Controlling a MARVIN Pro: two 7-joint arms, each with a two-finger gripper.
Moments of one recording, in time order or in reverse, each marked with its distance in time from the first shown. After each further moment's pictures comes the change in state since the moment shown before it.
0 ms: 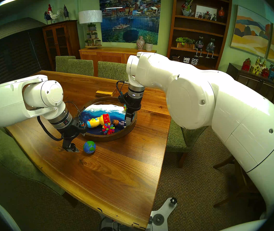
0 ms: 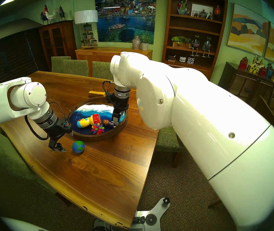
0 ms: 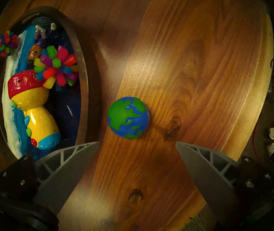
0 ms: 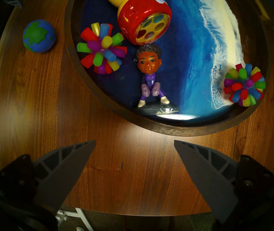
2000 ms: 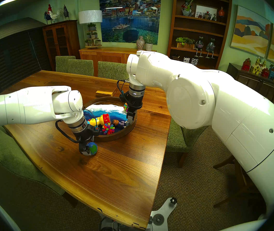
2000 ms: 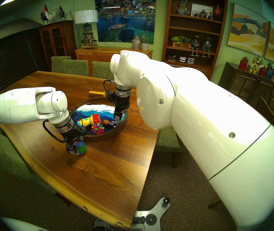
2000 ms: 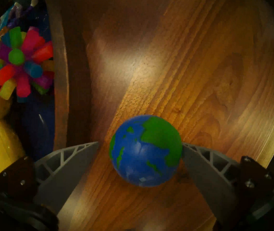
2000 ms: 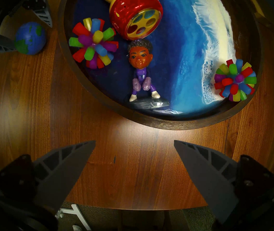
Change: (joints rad) left arm 0.169 -0.299 0.024 0.305 -0.207 -0.002 0.069; right arm 0.001 0.001 0.002 0.016 -0.035 0.000 0.000
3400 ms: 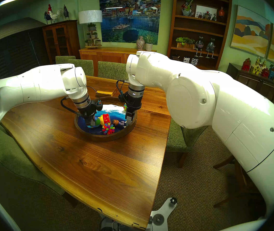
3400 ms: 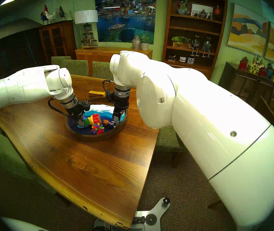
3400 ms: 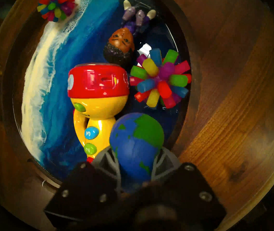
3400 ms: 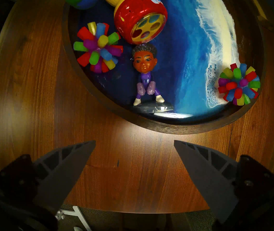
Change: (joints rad) left arm -0.011 -0.220 -0.122 0.408 -0.045 0.008 -0.056; right arm 0.000 0.001 0.034 -0.006 -0.014 0.001 -0.001
